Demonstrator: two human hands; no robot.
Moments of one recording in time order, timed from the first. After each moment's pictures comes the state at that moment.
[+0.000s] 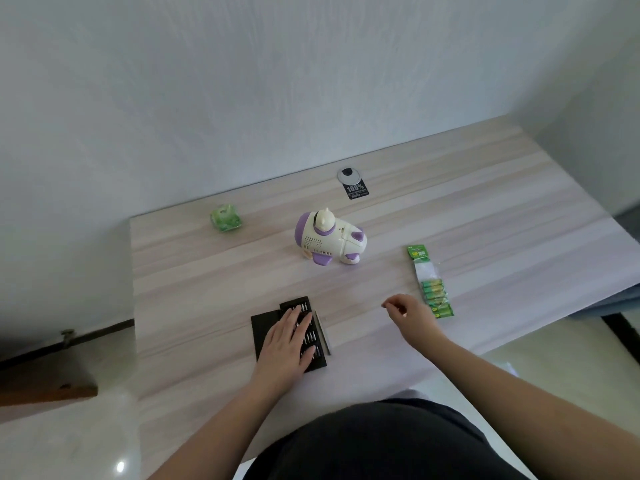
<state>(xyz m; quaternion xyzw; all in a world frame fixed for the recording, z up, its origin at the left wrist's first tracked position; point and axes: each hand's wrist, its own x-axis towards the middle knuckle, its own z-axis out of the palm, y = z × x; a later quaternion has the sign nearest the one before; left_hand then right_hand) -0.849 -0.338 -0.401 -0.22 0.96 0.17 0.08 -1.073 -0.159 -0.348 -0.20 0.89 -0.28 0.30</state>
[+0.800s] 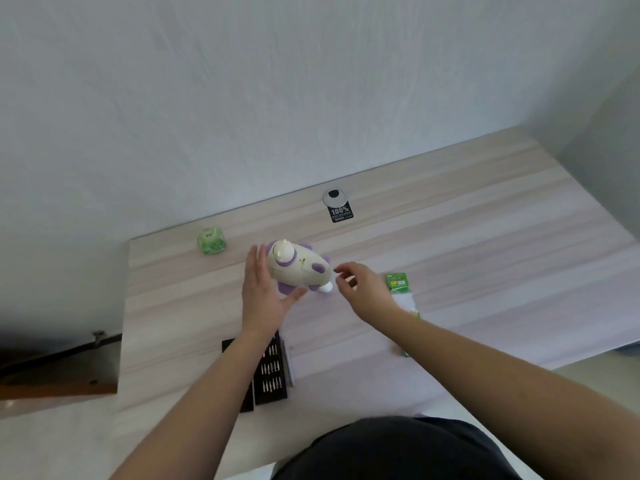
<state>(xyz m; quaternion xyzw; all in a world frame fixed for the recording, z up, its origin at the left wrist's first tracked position) -1.000 -0.366 -0.321 -0.38 0.87 0.25 -0.18 -1.158 -0.220 -0.295 -0.32 0.82 -0.35 0.31</state>
